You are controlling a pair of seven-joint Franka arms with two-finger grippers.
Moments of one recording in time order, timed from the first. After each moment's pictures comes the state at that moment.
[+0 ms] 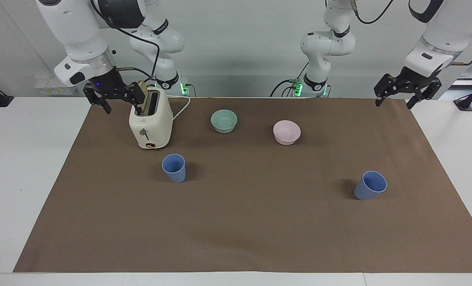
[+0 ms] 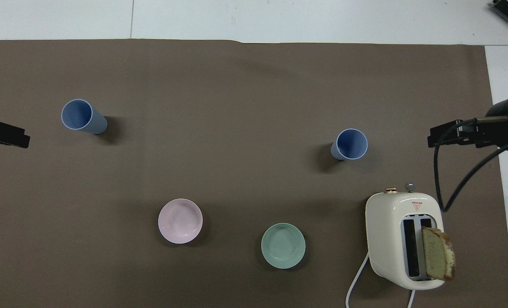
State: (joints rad) left arm -0.08 0.01 0.05 -1.49 -0.01 1.50 0.14; right arm -0.01 0.01 0.03 -1.59 0.03 1.58 0.03
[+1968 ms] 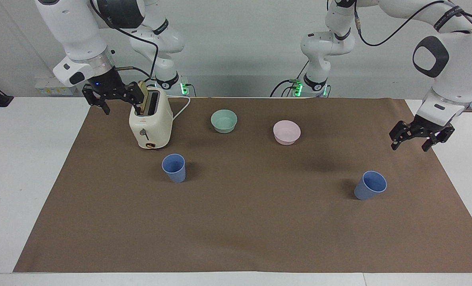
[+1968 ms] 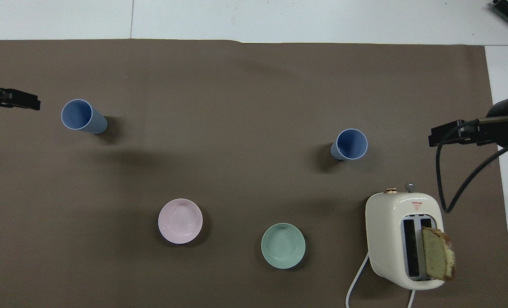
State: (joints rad) left arm 0.02 0.21 0.06 -1.59 -0.01 1.94 0.23; right arm -0.01 0.01 0.03 -1.59 0.03 1.59 0.01
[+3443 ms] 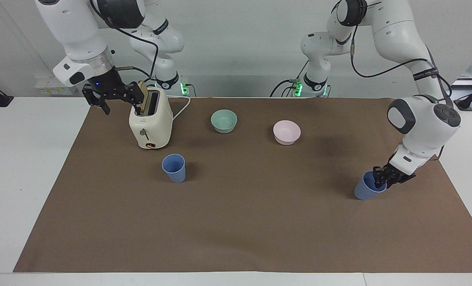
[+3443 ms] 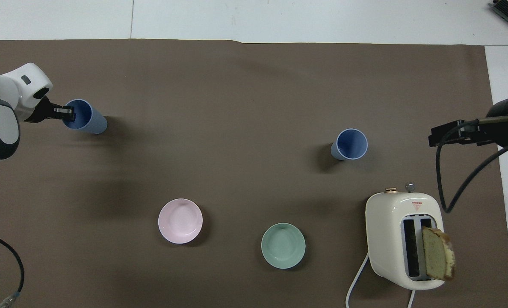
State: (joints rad) left arm 0.02 0.37 0.05 -1.74 -0.10 2.23 0.26; right arm -0.01 0.01 0.03 -1.59 0.03 1.59 0.01
